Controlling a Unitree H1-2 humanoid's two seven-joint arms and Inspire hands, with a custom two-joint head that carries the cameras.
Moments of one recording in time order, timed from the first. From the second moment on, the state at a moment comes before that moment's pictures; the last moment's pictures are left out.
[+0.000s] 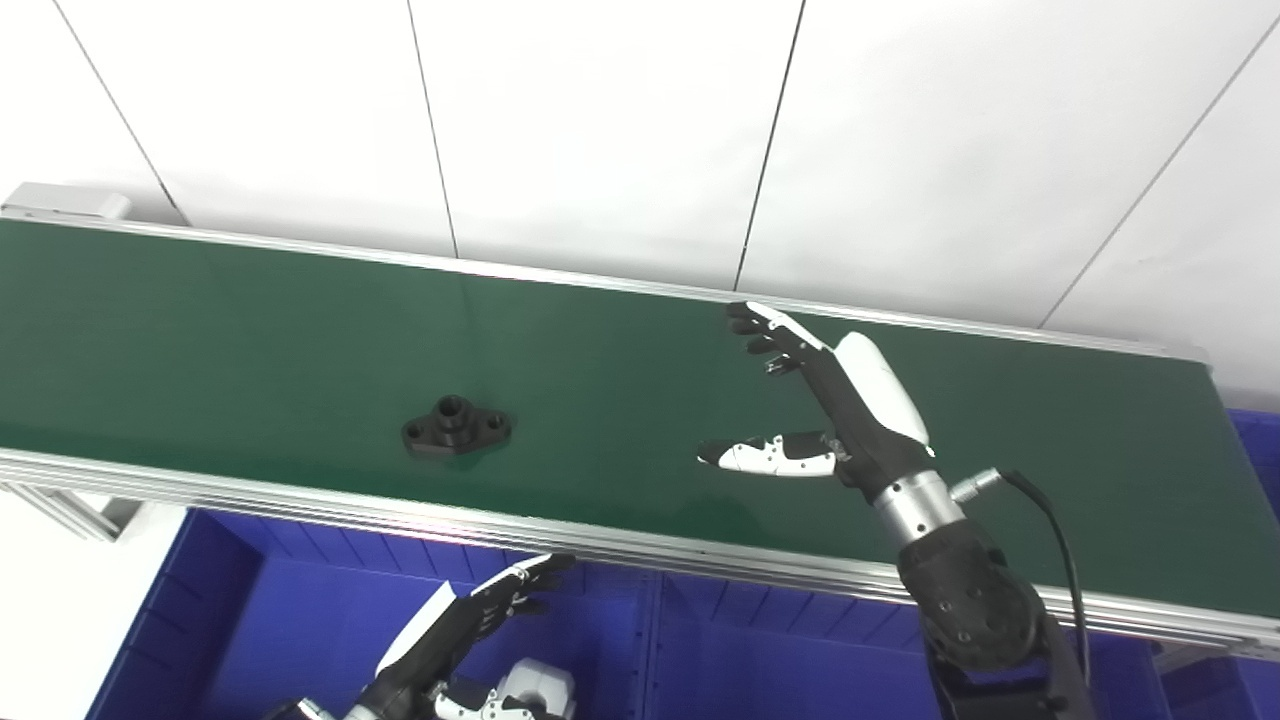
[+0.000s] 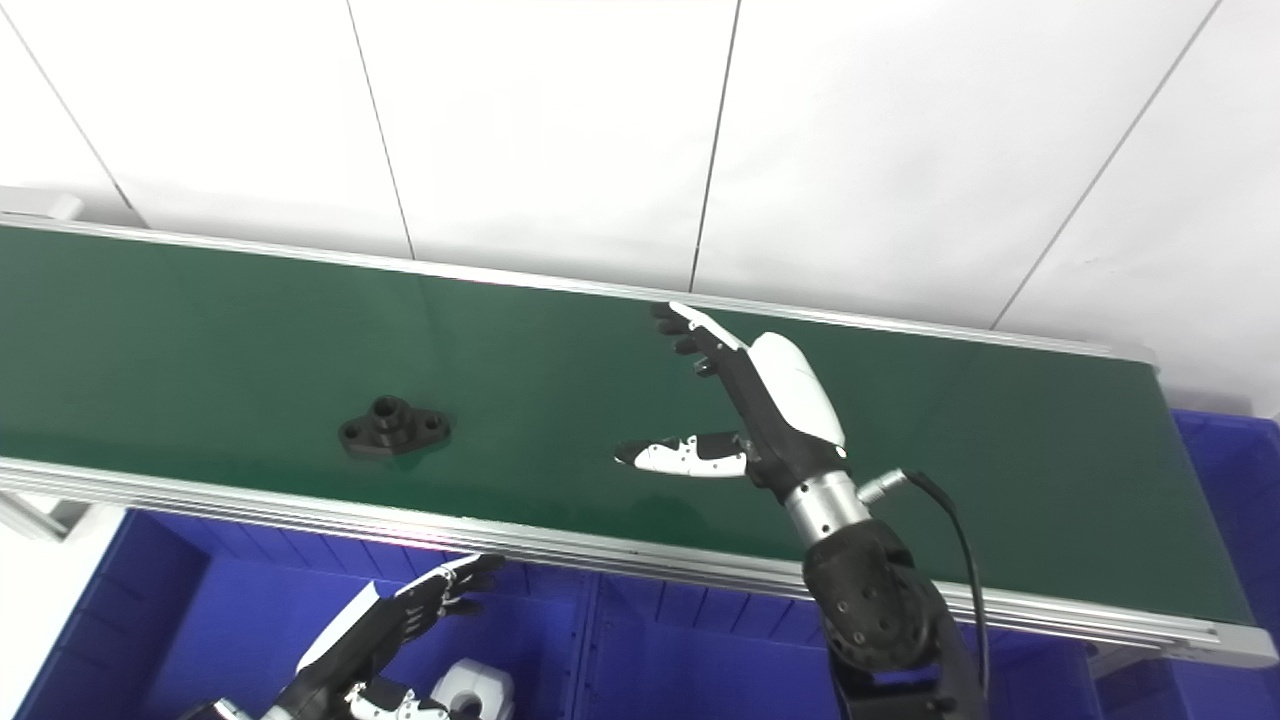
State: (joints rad) left arm 0.34 0.30 -0.28 0.13 0.03 -0.43 -0.06; right arm -0.33 -0.13 0.34 -0.06 -0.55 0.07 0.28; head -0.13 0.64
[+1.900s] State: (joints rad) left arm 0.37 0.33 -0.35 0.08 0.09 -0.43 0.04; right arm -0.64 -0.05 0.65 0.47 -0.75 0.09 0.29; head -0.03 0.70
